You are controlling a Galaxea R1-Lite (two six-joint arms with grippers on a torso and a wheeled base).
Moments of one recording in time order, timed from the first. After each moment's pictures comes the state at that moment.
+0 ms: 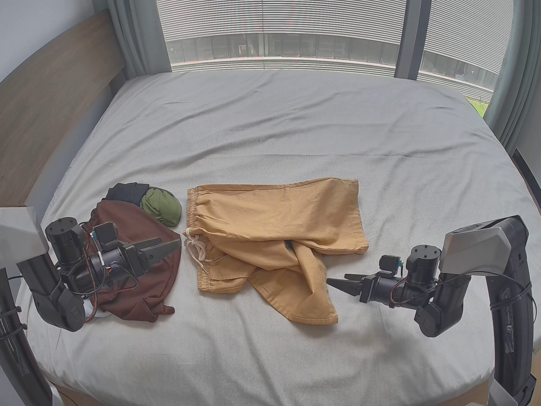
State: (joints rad) left arm 0.02 2.11 -0.44 -1.51 -0.79 -0.37; right arm 0.27 2.53 -0.69 -1.54 0.65 0.42
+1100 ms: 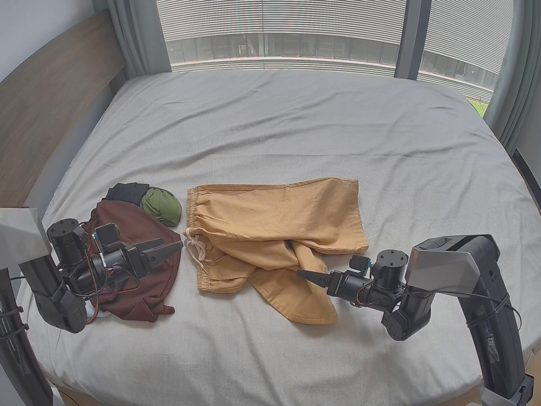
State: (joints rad) left arm 0.01 2.12 -0.44 -1.54 -0.79 -0.37; right arm 0.39 2.68 -0.94 -1.54 0.54 0.71
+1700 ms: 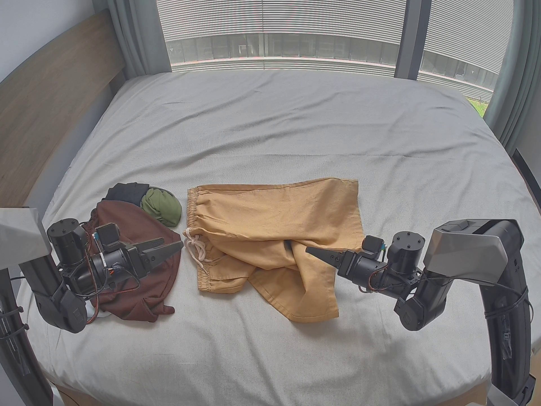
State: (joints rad) left arm 0.01 2.12 -0.44 -1.54 -0.80 -0.37; right arm 0.38 2.52 -0.86 -1.55 0.52 0.79
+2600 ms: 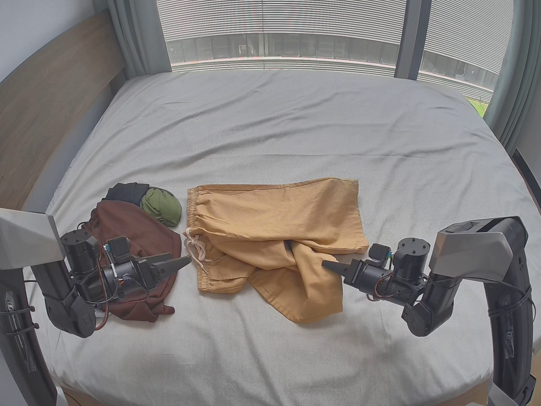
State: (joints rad) left arm -0.01 2.21 -0.44 -1.54 -0.79 -0.36; right arm 0.36 2.50 -0.76 -1.55 0.48 0.77
